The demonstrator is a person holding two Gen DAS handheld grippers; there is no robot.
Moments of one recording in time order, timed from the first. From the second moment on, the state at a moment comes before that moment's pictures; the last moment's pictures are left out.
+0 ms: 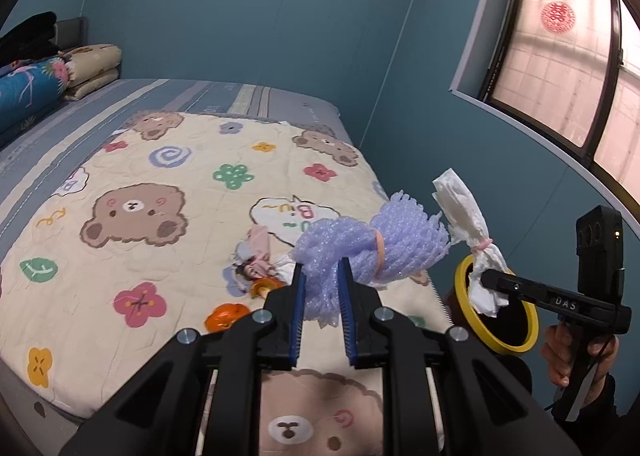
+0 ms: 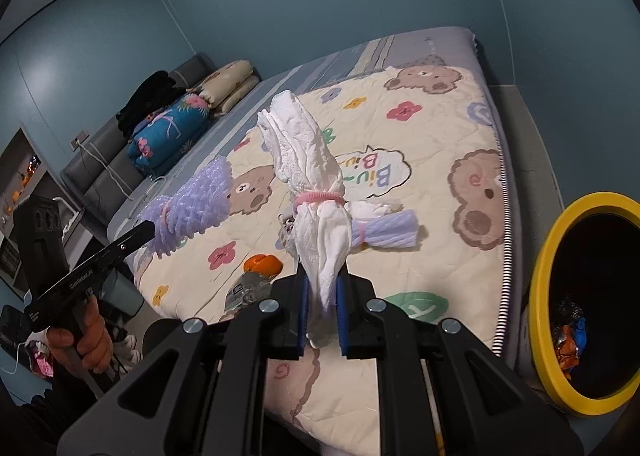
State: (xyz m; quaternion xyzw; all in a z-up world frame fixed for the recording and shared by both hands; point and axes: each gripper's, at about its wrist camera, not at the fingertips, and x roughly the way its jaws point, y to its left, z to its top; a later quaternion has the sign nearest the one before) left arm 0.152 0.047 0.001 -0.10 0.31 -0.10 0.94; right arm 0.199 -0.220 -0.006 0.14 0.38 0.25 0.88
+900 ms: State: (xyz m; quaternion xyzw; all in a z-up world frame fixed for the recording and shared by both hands) left arm 0.174 -0.087 0.032 -0.01 0.28 -0.21 0.94; right arm 0.170 -0.342 0.018 0.19 0.32 0.13 0.92
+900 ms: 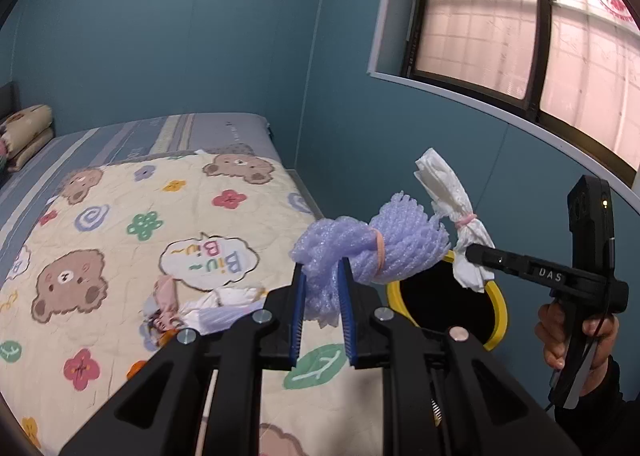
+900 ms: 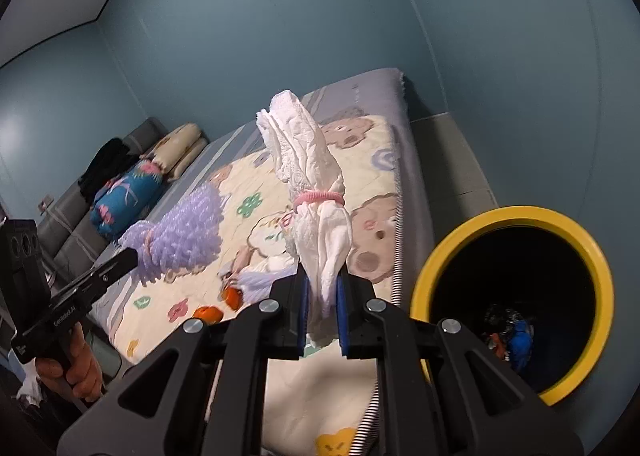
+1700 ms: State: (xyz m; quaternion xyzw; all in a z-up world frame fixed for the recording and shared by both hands) left arm 0.232 -0.218 -0.002 0.03 0.32 -0.29 0.90; right arm 0.165 -0.446 0.001 0.25 0.29 0.00 0.92
